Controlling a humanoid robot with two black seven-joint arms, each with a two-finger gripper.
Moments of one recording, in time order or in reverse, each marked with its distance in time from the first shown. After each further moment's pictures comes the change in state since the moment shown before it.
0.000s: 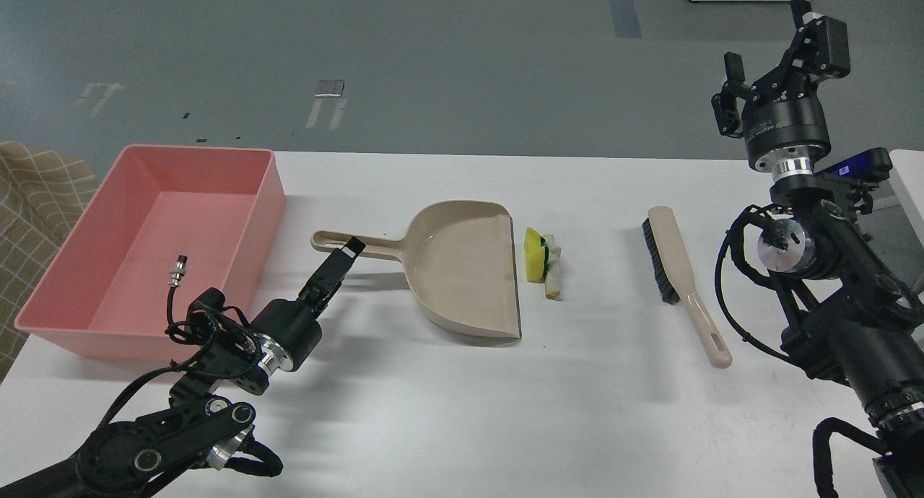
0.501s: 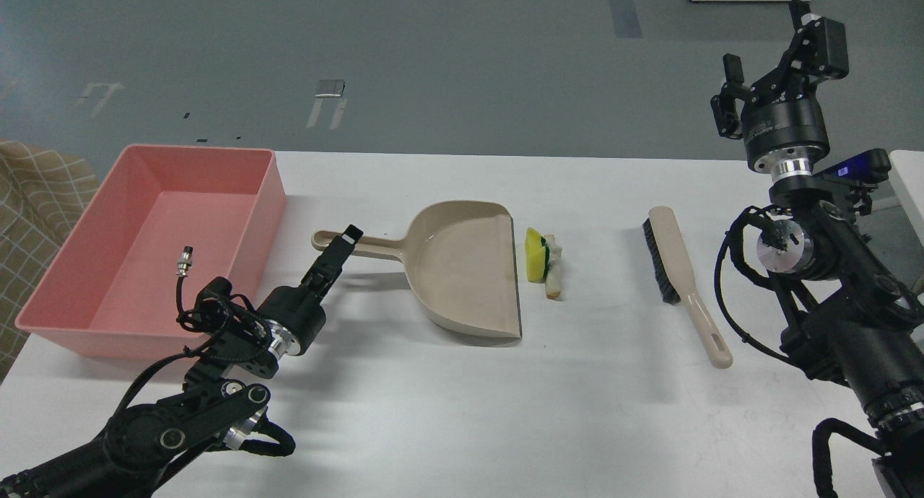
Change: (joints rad) left arm -0.070 -0.071 -0.002 0.108 -0.009 0.006 -0.004; right arm -0.006 0.002 -0.001 -0.002 0.000 -0.001 -0.001
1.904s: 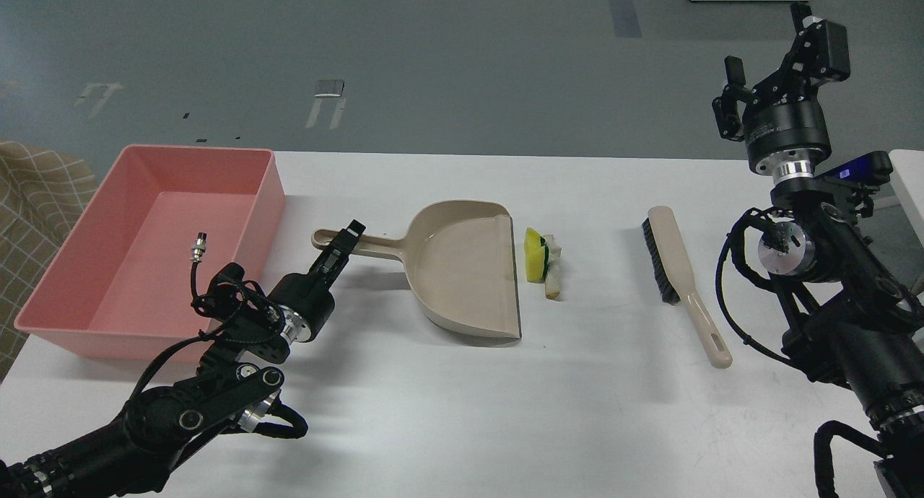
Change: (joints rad) left arm -0.045 -0.028 0.010 0.048 -0.008 -0.001 0.052; right arm -0.010 -0.020 0.001 0.015 0.000 -0.002 -0.006
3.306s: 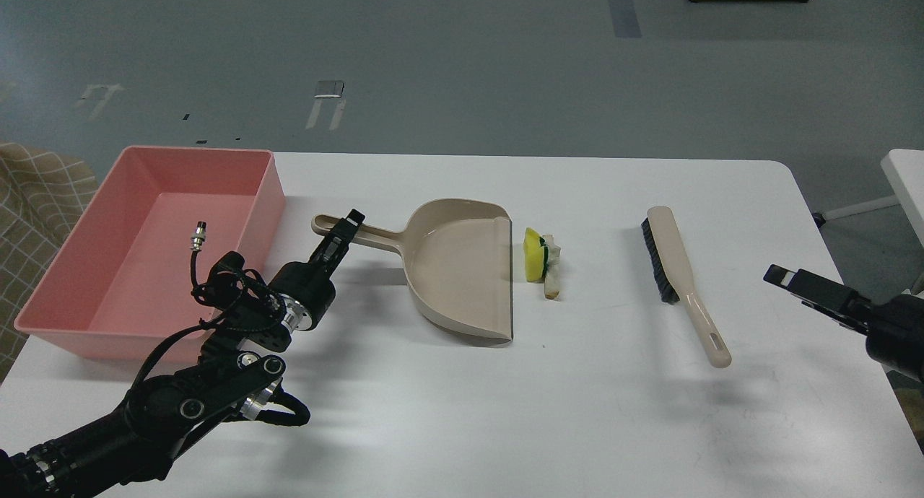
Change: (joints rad) left arm -0.028 -0.001 -0.009 0.002 -0.005 -0.005 0.009; right arm -0.143 -0.929 -0.900 0.566 -0.419 -0.014 -0.103
